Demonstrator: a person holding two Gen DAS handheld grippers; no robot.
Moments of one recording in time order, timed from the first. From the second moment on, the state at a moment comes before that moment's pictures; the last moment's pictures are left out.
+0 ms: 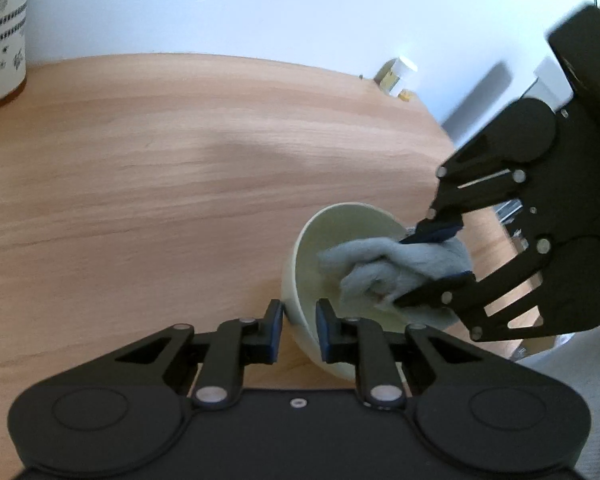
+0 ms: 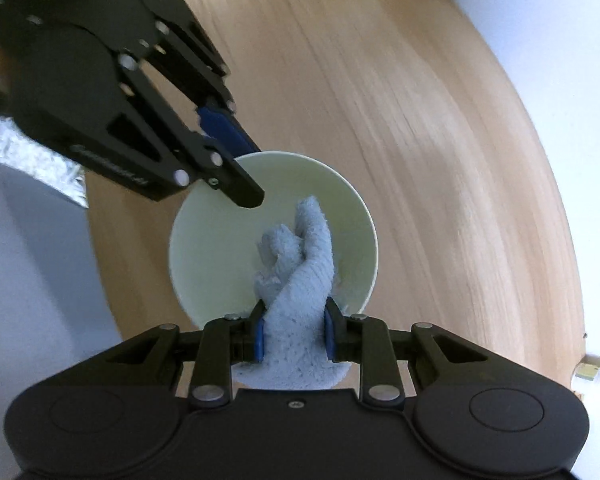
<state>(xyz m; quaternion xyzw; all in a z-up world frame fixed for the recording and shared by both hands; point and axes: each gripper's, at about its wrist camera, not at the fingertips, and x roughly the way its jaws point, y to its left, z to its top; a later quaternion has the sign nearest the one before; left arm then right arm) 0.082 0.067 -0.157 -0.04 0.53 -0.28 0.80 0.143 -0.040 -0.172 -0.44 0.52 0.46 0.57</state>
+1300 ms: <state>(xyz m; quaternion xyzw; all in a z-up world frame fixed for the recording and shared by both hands) 0.091 0.072 -0.157 -0.10 0.54 -0.24 0.80 0.140 -0.053 -0.178 -0.28 0.63 0.47 0.55</state>
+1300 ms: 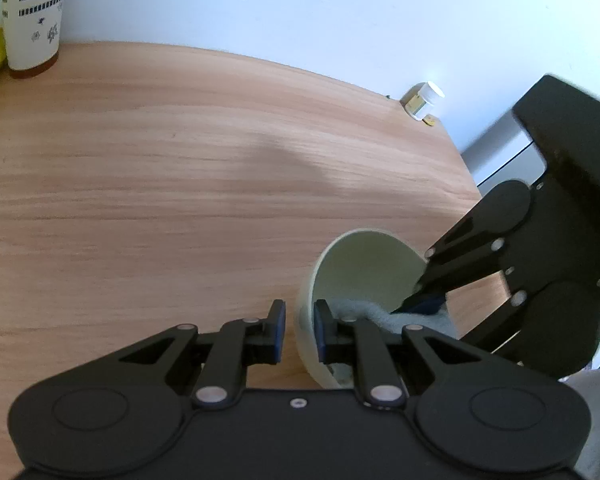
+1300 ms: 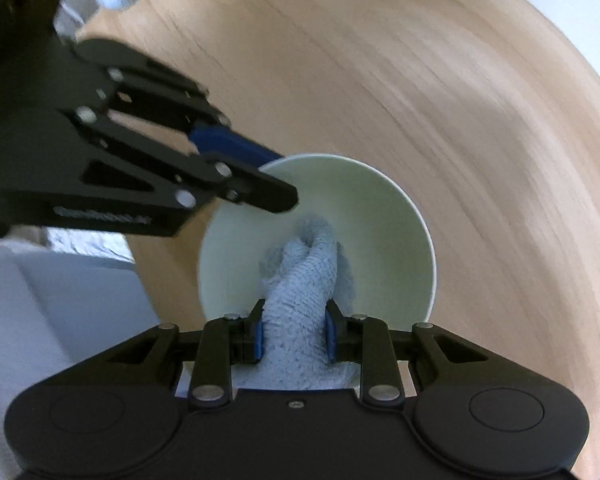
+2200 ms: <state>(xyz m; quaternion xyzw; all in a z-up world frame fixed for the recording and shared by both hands) 0.071 0.080 -0.131 -0.11 0.53 -0.20 0.82 0.120 -0.081 -0.135 -0.37 0.48 0.53 0.59</state>
